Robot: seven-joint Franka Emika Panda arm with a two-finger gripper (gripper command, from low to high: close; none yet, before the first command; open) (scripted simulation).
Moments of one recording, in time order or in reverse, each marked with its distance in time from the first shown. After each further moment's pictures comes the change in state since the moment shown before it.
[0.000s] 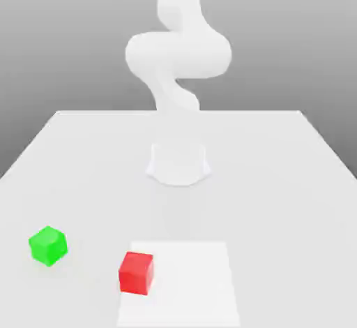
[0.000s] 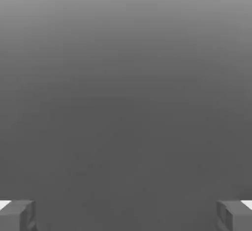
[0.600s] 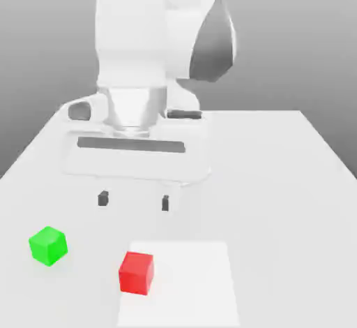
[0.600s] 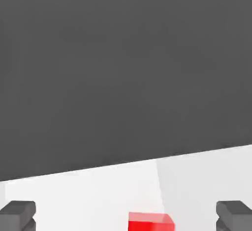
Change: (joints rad) arm -0.063 0.659 -0.076 -0.278 0.011 0.339 -0.008
